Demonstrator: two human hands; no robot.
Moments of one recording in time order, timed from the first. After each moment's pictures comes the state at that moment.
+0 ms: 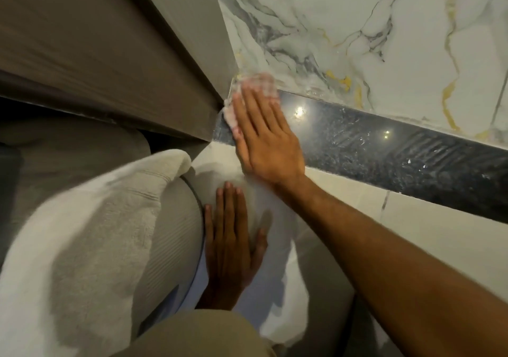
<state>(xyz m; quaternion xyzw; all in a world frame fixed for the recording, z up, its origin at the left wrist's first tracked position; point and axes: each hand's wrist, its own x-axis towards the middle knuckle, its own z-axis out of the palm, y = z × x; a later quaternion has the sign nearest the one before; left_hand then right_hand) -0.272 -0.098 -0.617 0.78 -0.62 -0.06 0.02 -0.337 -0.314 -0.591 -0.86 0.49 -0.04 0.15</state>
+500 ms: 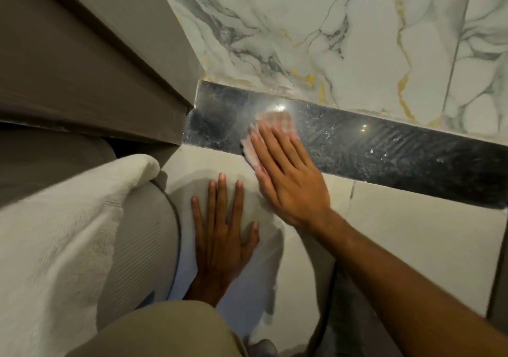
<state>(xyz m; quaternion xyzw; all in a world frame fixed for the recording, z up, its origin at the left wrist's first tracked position) -0.277 -0.106 -0.636 0.72 -0.69 -0.05 0.01 -0.447 -0.258 -0.590 -0.87 0.47 -0.02 0.12</state>
